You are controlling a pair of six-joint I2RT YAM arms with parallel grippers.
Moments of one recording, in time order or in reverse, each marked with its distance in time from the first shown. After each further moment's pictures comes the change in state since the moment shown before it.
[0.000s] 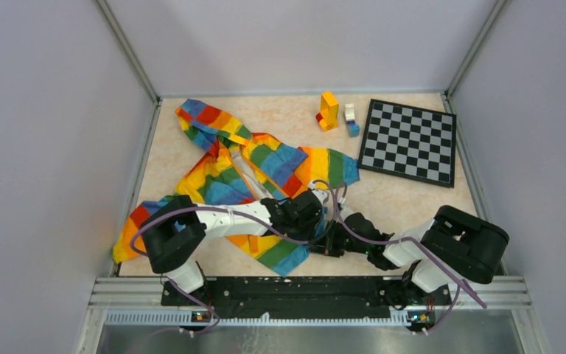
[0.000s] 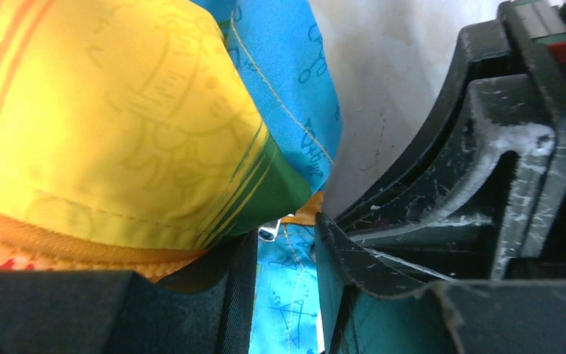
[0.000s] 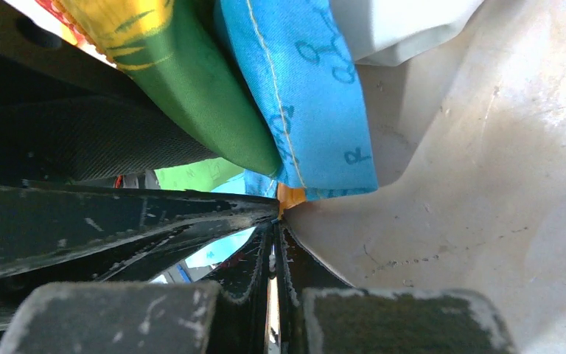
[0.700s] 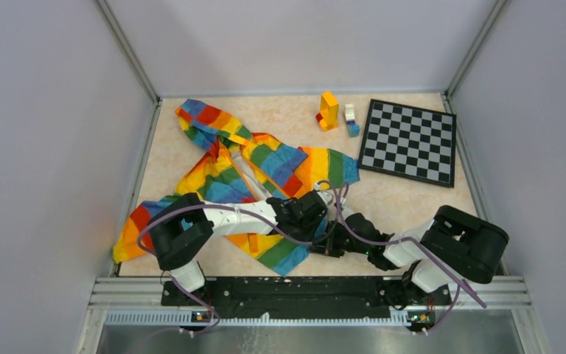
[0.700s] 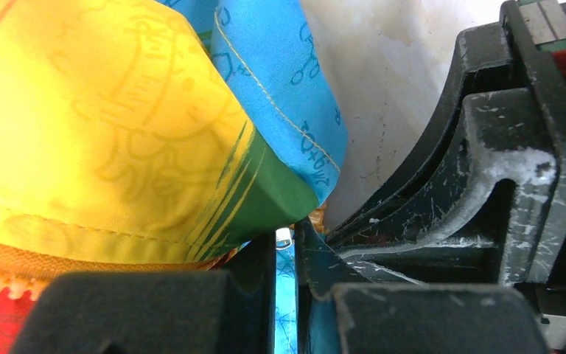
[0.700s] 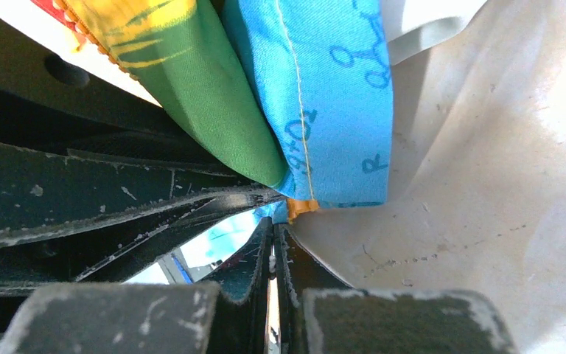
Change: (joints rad) left arm -0.005 0.063 0.042 -0.027 -0.011 0.054; right arm 0.000 0.002 -0.003 0.007 -0.001 0.009
